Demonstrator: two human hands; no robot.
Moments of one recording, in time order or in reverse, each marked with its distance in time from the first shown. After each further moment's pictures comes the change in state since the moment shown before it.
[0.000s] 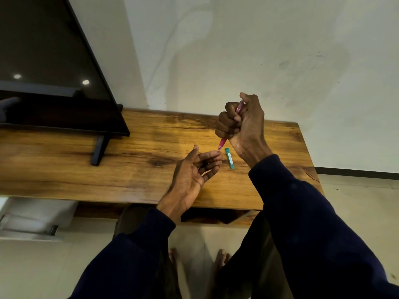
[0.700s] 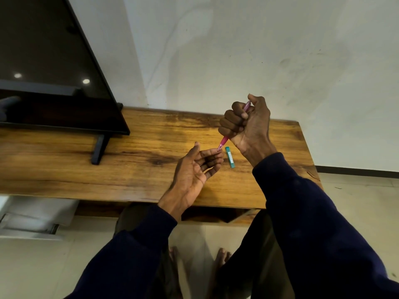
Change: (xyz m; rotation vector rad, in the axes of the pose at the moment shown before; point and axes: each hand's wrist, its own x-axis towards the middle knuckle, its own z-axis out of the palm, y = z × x) left_hand -0.002 0.003 0.006 -0.025 -0.030 0.000; right_hand 0.001 -0.003 -0.009 0.183 0.085 0.067
